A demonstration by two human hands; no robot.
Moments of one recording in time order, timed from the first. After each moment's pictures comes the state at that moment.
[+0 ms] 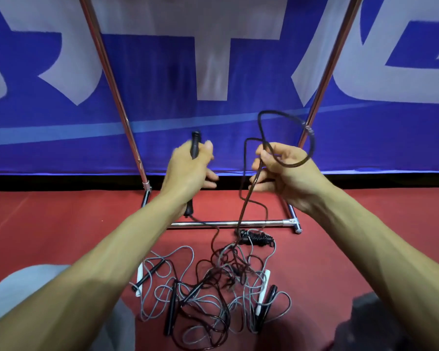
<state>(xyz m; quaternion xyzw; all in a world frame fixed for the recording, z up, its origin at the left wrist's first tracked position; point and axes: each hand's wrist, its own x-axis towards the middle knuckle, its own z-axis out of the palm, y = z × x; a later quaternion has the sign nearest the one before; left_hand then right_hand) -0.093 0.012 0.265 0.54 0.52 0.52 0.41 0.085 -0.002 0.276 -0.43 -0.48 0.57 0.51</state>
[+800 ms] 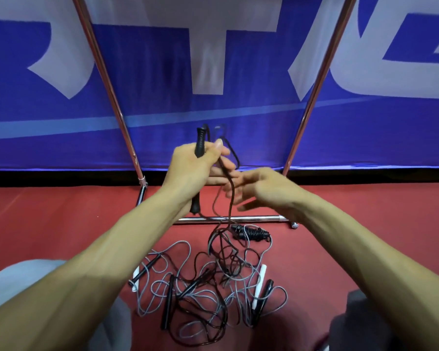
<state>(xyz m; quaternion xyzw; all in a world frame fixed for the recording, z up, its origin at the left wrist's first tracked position) -0.079 -0.002 0.269 0.51 0.44 0.51 0.52 0.074 -0.005 0.252 -0.54 -0.58 0.54 0.28</state>
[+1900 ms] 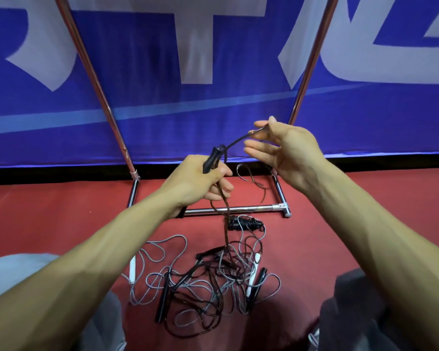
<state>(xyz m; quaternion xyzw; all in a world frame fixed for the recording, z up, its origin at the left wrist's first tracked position) -0.074 -0.002 0.244 0.62 0.49 0.32 0.52 0.101 0.006 0.280 -0.45 -0.35 0.57 0.59</state>
